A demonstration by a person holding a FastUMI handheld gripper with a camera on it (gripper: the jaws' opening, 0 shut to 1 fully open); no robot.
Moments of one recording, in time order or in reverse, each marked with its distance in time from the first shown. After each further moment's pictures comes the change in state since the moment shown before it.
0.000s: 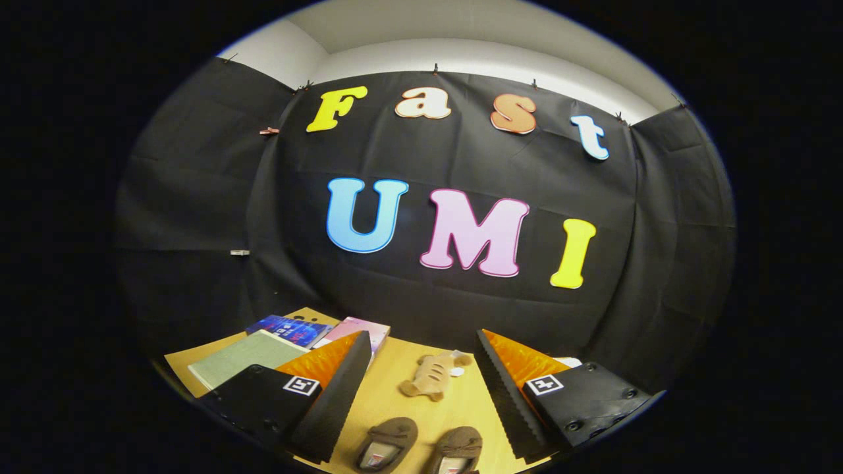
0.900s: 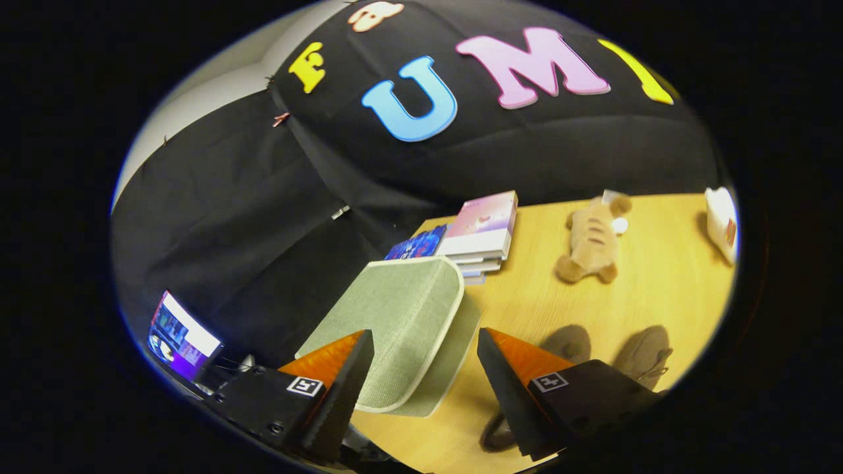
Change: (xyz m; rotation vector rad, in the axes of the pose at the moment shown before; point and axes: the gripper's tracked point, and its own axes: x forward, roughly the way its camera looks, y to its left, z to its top) arm 0.024 0.123 -0.166 0.605 0.540 0.546
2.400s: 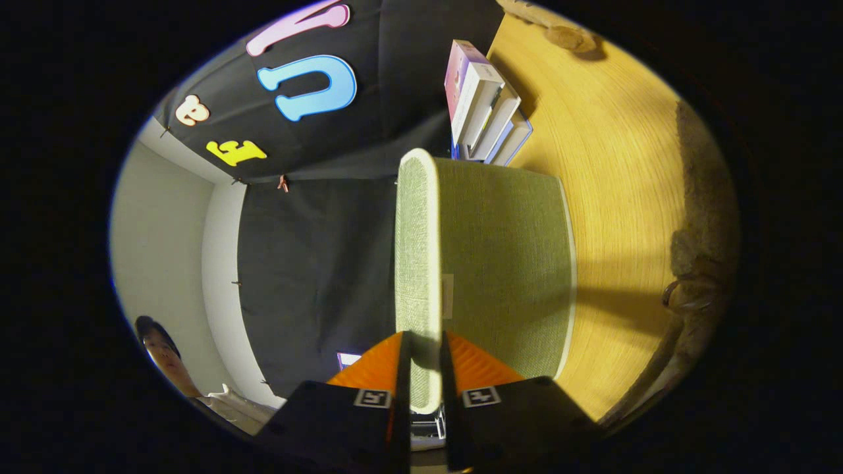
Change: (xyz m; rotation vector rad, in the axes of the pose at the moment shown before) arm 0.057 0.031 -0.050 0.724 0.257 0.565
